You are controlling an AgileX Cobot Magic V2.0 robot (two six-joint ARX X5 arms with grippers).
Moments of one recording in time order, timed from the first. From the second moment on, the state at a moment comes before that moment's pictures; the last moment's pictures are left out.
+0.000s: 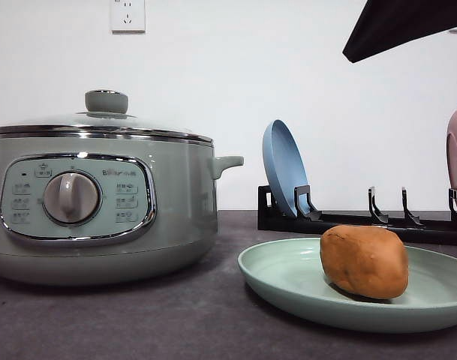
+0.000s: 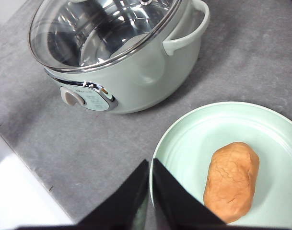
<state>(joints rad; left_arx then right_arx) -0.39 1.22 1.73 -1.17 0.32 0.10 0.63 0.88 0.82 -0.58 -0.26 0.28</state>
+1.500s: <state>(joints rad) 0.05 0.03 0.12 -0.08 0.10 0.16 0.63 0.88 0.82 -0.57 -0.26 0.28</state>
